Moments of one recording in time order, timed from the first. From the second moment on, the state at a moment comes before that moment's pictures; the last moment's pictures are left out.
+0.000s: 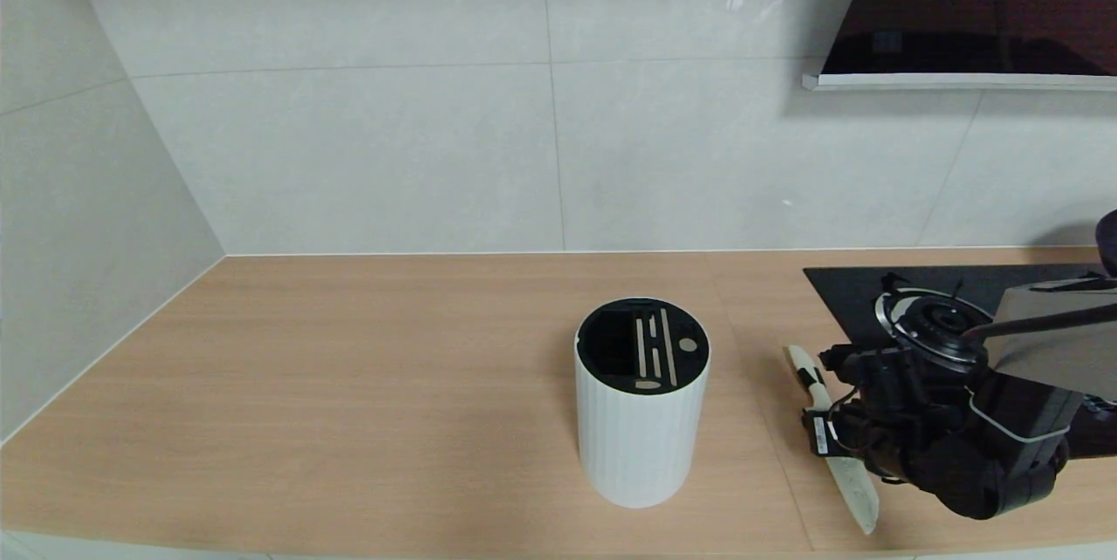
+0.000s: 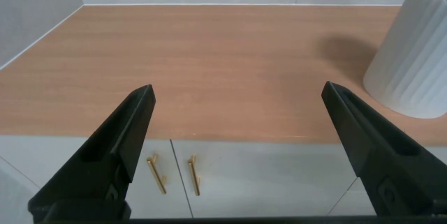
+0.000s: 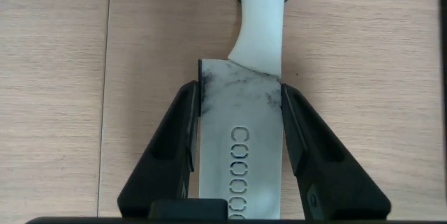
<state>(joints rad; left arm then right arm) 0.00 0.00 0.00 0.00 0.02 0.00 0.21 2.26 -0.62 -0.93 -0.21 0.11</state>
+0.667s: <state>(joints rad) 0.00 0.03 -0.18 0.02 -0.07 0.00 0.25 1.84 -0.71 -0.74 -0.21 0.11</state>
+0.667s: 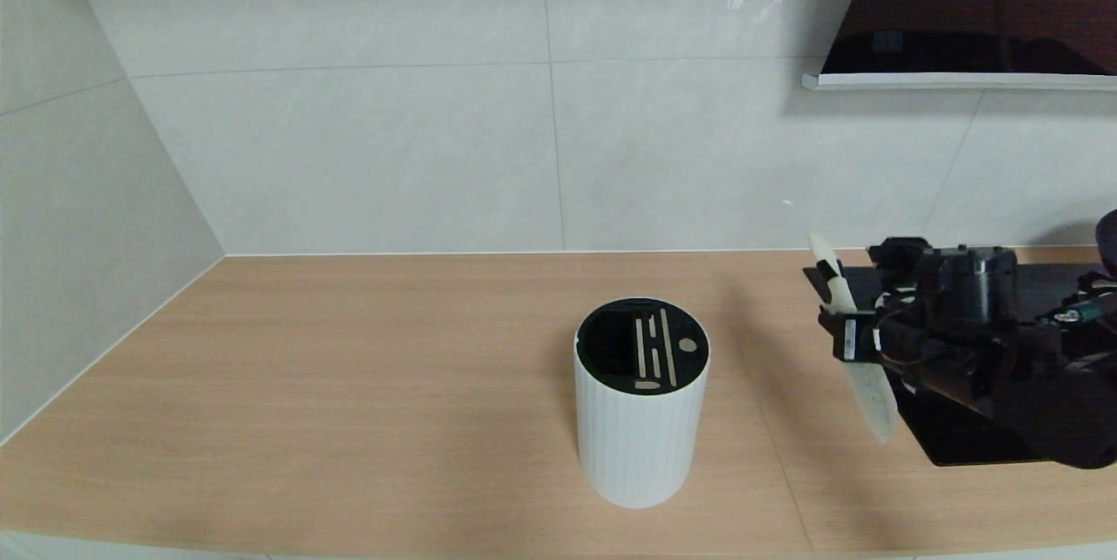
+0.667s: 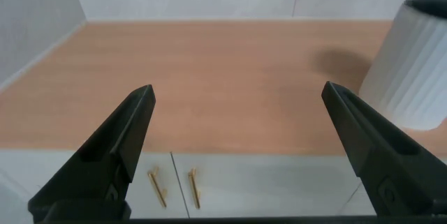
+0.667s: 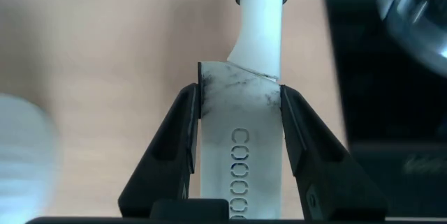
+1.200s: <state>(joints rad) -0.03 0.70 -0.73 0.08 -0.41 -0.03 0.45 1.60 -0.91 -0.61 -0.20 0.06</state>
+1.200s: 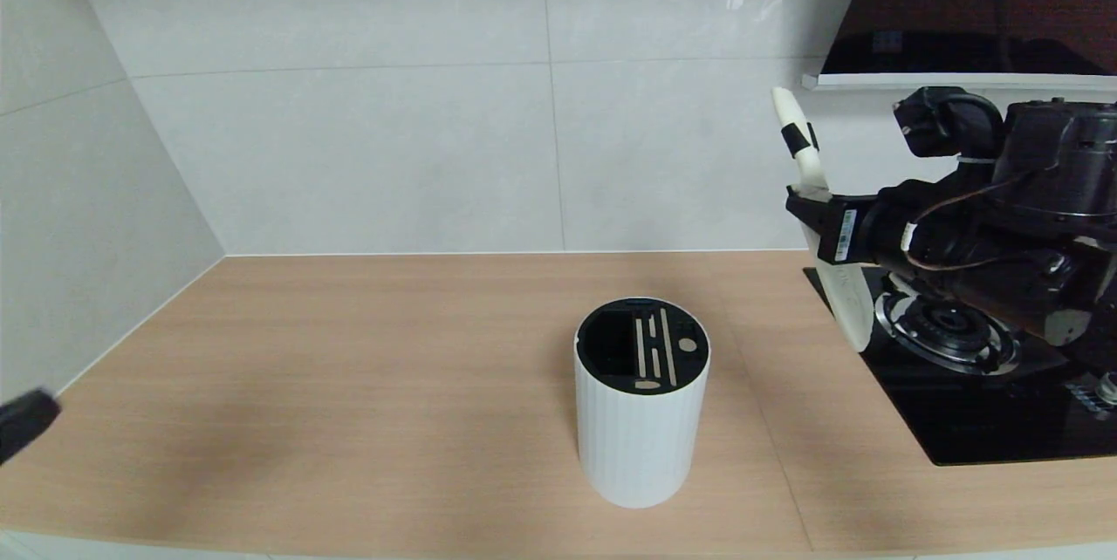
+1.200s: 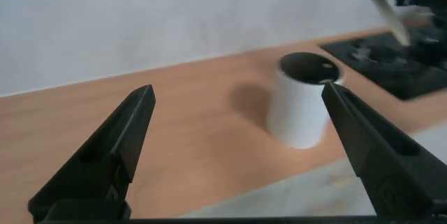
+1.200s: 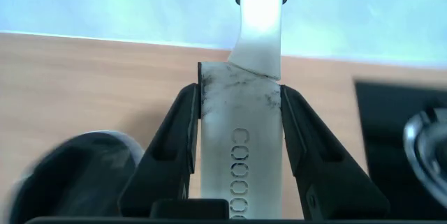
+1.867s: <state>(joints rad) -0.49 1.30 -0.77 -0.62 -0.42 -0.70 0.83 1.58 -0.85 -0.61 -0.30 0.09</state>
